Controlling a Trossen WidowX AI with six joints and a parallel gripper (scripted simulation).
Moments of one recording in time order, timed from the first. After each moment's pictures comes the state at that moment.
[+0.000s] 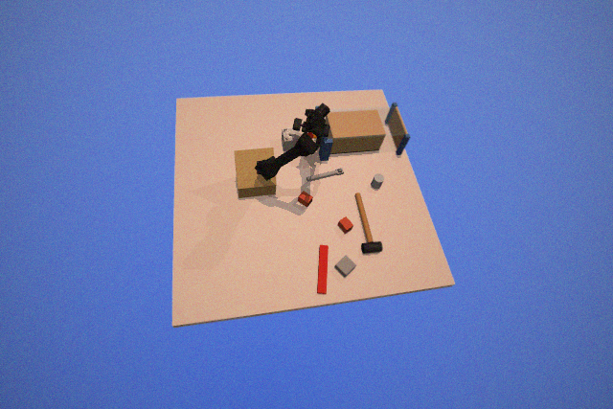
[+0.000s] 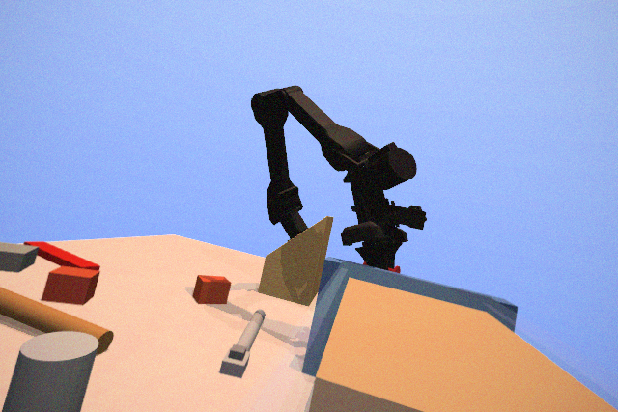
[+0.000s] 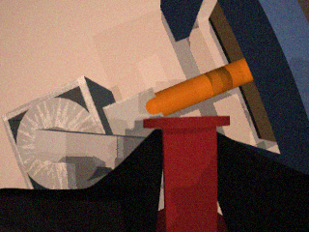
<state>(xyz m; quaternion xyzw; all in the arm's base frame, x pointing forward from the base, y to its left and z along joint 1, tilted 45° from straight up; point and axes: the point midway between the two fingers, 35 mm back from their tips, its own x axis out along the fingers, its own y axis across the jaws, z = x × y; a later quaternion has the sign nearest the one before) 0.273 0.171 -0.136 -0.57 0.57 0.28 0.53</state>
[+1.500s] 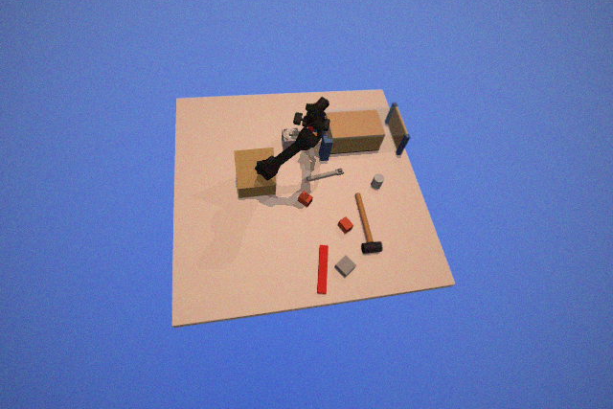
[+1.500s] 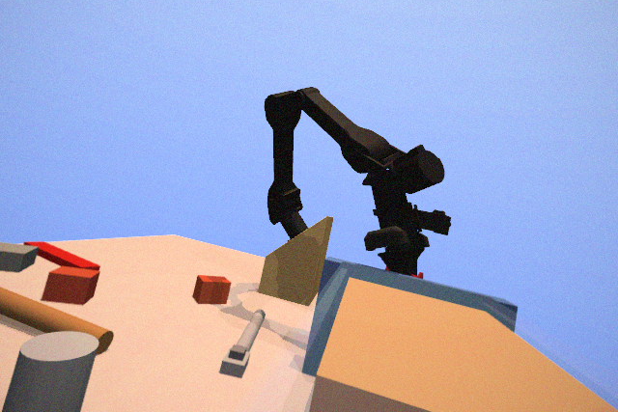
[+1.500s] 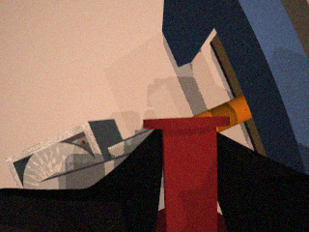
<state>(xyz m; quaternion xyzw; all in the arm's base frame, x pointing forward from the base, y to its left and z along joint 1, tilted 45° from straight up) 0.282 0.199 -0.162 -0.57 0.57 0.27 0.53</state>
